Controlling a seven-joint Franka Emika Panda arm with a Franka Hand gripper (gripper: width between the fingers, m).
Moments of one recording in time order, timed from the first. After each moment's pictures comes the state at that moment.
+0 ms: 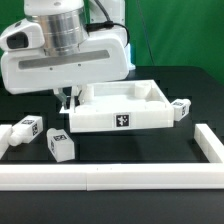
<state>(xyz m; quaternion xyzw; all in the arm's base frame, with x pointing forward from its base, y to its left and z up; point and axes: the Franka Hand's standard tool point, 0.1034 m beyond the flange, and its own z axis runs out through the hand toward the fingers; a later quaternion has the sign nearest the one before) 0.532 -0.091 0.066 -1.00 -0.03 0.06 0.06</state>
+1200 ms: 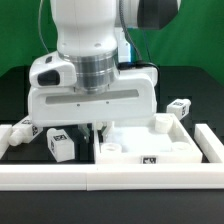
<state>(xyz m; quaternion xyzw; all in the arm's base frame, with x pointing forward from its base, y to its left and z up) 0.576 -0.050 0.019 -1.00 -0.02 0.07 0.03</state>
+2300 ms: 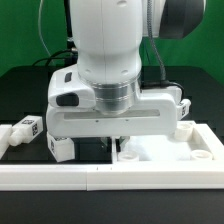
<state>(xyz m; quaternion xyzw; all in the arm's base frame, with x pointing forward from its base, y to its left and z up) 0.583 -0.021 0.009 -0.99 0.02 0.16 0.02</state>
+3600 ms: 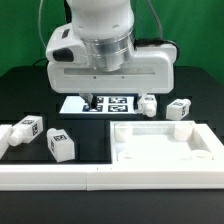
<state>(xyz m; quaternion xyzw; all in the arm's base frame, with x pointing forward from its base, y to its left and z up) 0.534 -0.016 0.067 -0.97 0.10 0.20 0.05</state>
